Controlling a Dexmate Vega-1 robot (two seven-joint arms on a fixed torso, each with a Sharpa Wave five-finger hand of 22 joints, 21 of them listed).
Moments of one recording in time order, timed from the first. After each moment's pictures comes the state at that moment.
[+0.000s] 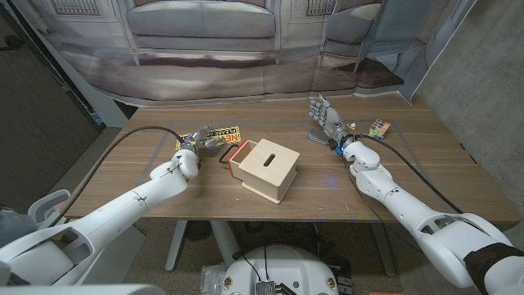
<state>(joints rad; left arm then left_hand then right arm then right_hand) 0.73 0.72 0.67 -1.53 0.17 0.50 0.30 0.67 0.02 0.13 -0.11 0.28 0.14 -0.14 0.22 0.19 0.06 -0.14 0.21 0.19 0.04 -0.04 0.19 0.18 0.09 0.08 0.22 0.18 -0.64 -0.34 -0.47 -0.96 0.59 0.44 0.21 0.13 0.01 0.19 -0.04 0.22 0.17 0.06 0.20 0.19 0.12 0.11 0.22 0.19 0.05 0.04 0.19 0.18 0.12 -0.04 0.22 0.18</state>
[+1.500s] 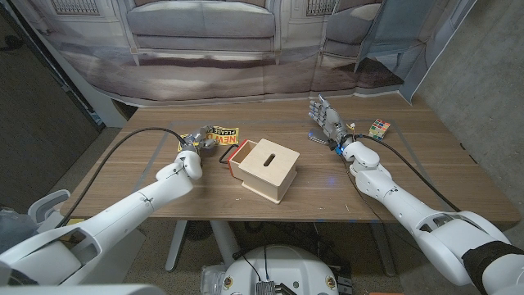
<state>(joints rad) 0.73 0.68 0.68 -1.52 0.19 0.56 0.38 1.06 0.12 0.27 -0.16 0.21 0.24 -0.09 0.24 0.21 0.19 -0.10 0.23 0.19 0.24 -0.04 0.22 0.19 0.28 -0.02 0.29 0.18 -0.63 -0.33 -0.48 -0.94 0.60 0.44 0.23 0.13 0.01 0.19 -0.05 0.22 0.17 0.06 0.20 0.19 0.12 0.11 0.22 0.19 0.05 0.04 0.19 0.18 0.13 -0.03 0.21 0.18</state>
